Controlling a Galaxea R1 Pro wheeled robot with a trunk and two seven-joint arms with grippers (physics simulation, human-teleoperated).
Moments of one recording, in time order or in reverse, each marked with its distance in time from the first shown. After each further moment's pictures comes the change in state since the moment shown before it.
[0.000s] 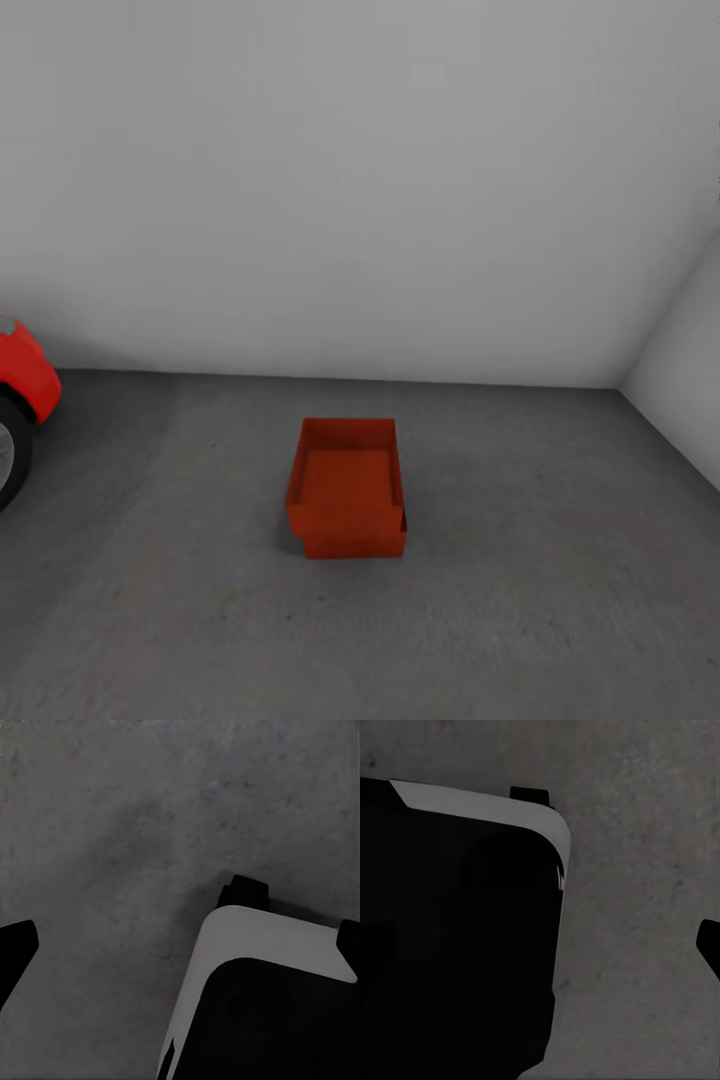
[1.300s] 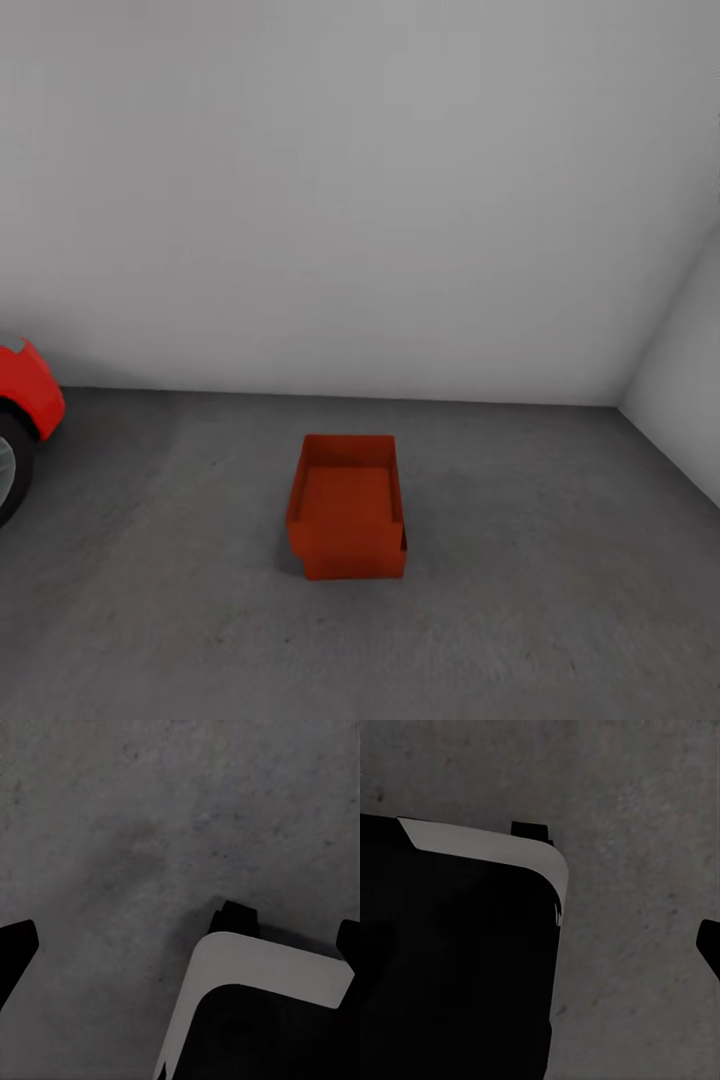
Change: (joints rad) left arm 0.000 0.000 0.000 -0.001 0.000 0.000 0.000; right arm 0.000 0.002 0.003 -0.001 0.015 -0.001 0.002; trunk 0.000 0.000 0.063
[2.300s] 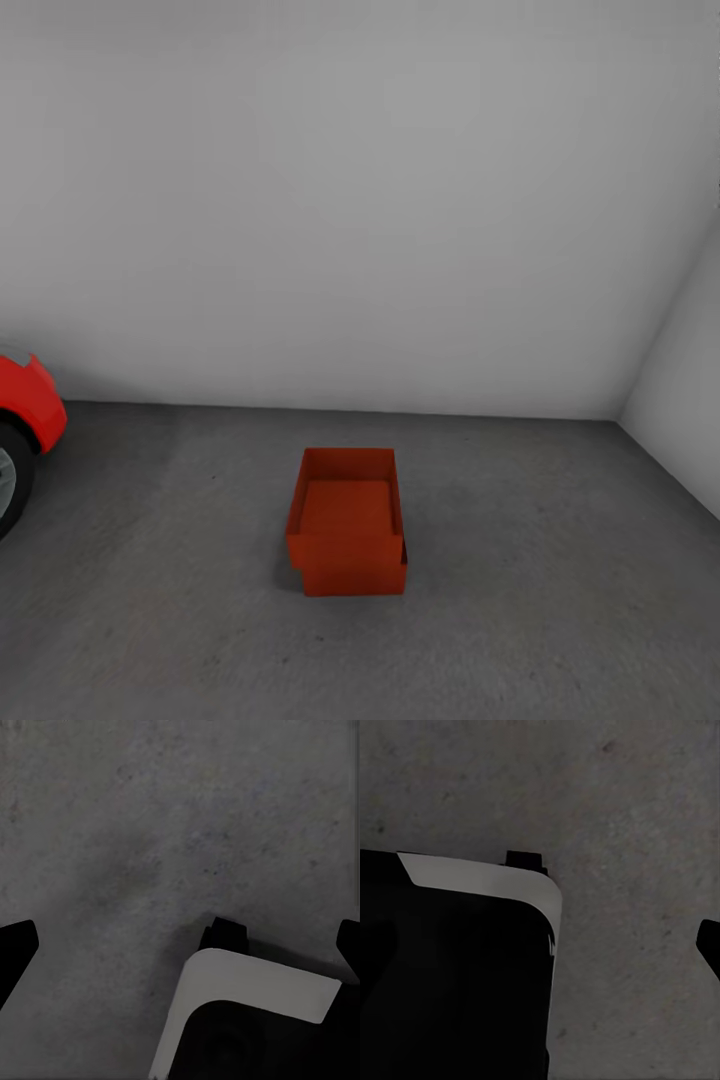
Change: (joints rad) left arm 0.000 -0.005 0.000 0.002 0.003 0.001 0.000; right arm 0.000 -0.003 -0.003 0.000 -0.012 -0.013 -0.002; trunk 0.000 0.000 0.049
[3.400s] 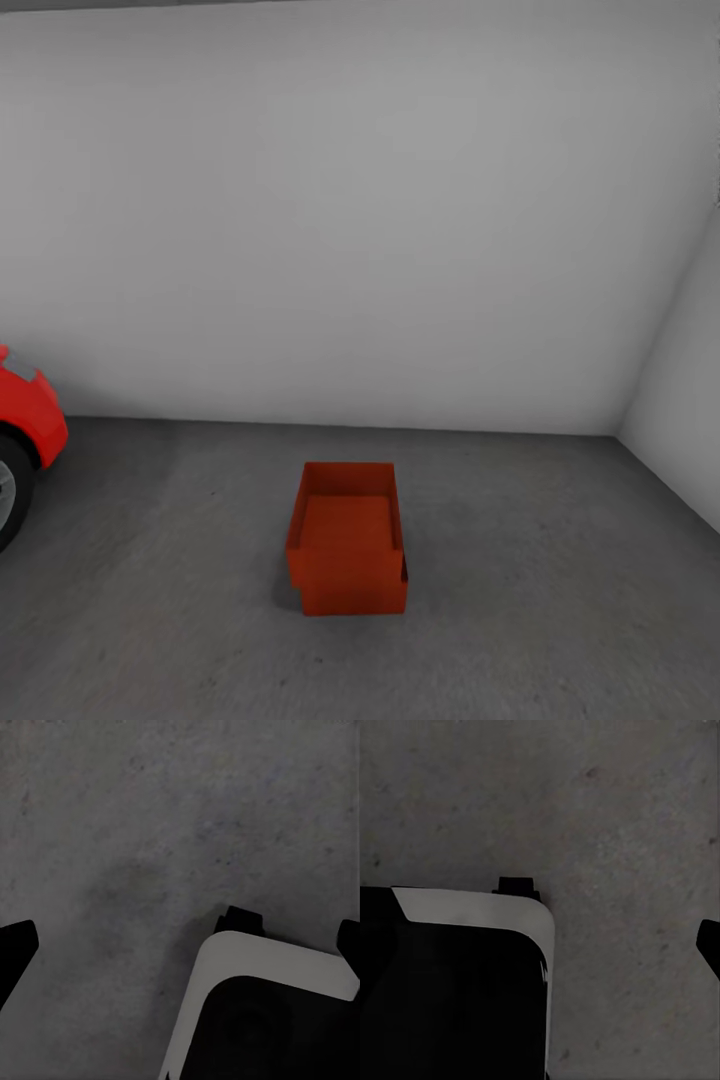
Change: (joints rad) left arm 0.149 -0.006 0.000 -0.012 -0.008 -0.148 0.000; right arm 0.000 -0.009 -0.006 0.000 -0.044 -0.002 0.000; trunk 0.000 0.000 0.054
